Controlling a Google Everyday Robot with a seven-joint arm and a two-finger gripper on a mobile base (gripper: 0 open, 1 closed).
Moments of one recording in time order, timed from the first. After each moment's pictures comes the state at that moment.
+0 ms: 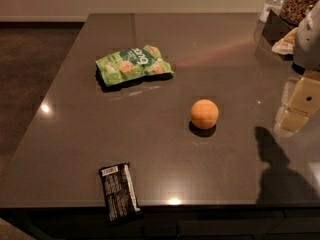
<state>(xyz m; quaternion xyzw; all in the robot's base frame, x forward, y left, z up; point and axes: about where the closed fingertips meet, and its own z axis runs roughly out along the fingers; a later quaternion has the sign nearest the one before) 0.438 -0.217 0.976 -0.60 0.78 -0.03 0.16</state>
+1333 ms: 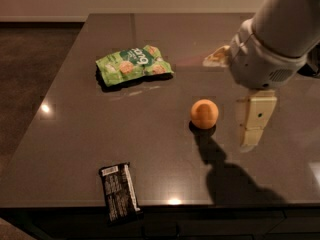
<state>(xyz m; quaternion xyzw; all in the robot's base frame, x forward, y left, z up) 0.429 -0.123 0.952 -0.76 0.63 -0.01 0.16</state>
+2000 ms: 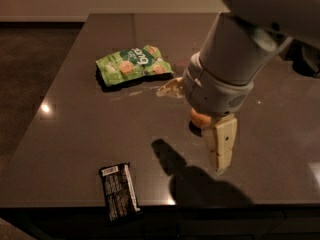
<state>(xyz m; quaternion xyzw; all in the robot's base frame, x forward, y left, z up) 0.399 -0.055 0.914 -0.86 0.49 0.04 0.14</state>
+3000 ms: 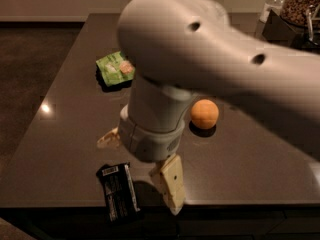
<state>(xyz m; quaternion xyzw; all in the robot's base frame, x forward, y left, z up) 0.340 0.037 0.861 -0.93 0.34 0.09 0.10</state>
